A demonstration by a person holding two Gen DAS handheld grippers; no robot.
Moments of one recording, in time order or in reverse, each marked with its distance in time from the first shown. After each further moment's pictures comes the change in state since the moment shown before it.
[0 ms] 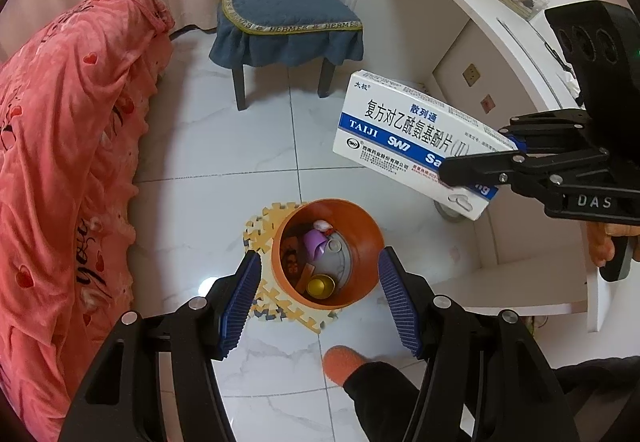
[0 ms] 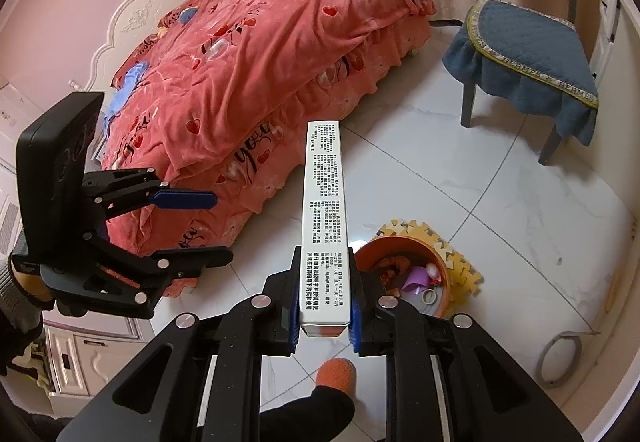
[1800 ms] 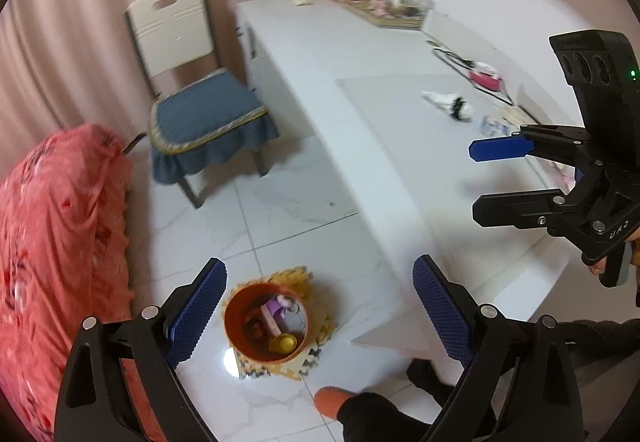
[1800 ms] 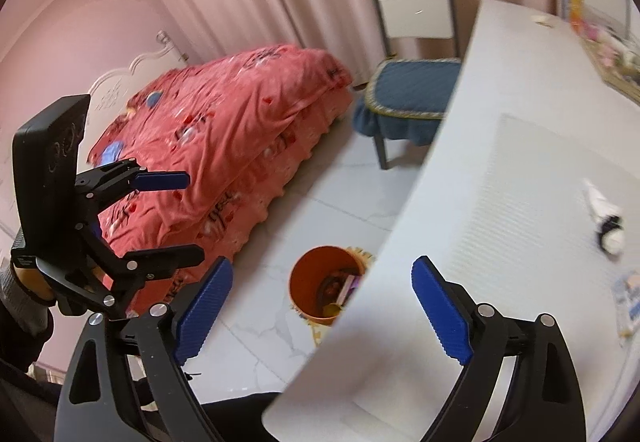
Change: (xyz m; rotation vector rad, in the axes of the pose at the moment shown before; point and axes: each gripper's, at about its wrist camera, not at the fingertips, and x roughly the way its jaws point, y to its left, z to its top) left arm -0.108 -0.208 0.044 0.314 -0.189 0.001; right arm -0.274 -0.051 -0.123 0.152 -0.287 -0.150
